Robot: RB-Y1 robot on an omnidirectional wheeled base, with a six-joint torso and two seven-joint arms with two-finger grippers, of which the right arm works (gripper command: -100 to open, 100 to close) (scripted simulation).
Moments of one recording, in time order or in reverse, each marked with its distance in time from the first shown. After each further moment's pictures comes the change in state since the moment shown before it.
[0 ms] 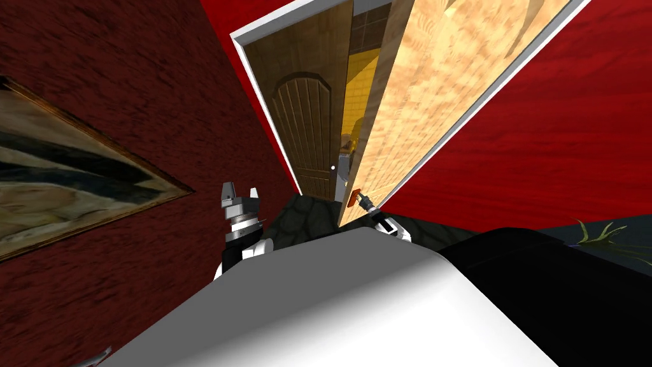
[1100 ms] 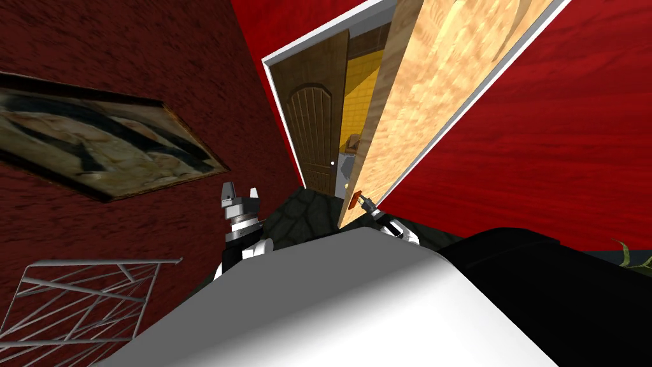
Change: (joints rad) arm 0.029 -0.064 0.004 0.049 0.028 -0.139 -0.066
